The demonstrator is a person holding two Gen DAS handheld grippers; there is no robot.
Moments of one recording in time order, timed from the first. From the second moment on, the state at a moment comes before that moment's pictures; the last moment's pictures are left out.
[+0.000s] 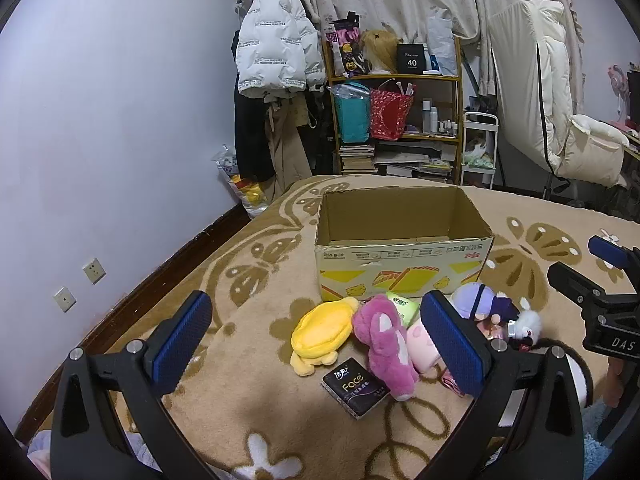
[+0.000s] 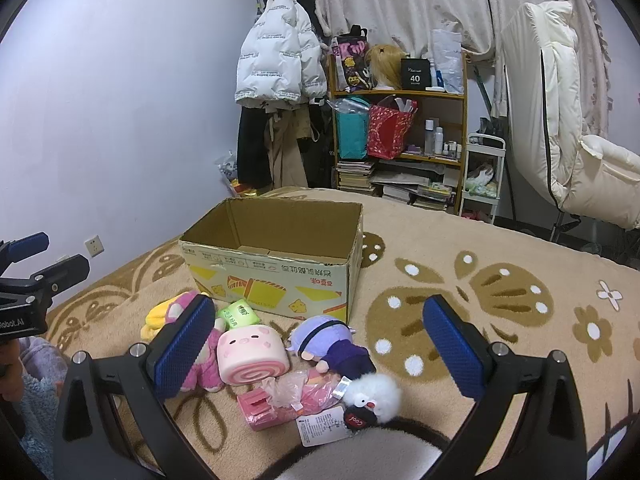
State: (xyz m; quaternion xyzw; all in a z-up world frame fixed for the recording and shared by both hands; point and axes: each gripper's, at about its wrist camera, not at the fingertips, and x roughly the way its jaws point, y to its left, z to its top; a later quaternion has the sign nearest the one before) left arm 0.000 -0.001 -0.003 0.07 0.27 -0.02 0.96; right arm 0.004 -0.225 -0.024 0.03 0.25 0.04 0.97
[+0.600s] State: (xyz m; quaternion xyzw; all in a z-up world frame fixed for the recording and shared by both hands) left arm 0.001 0.000 -0.005 0.07 0.27 -0.02 0.96; right arm 0.004 -0.224 -0.029 0.03 0.25 0.05 0.97
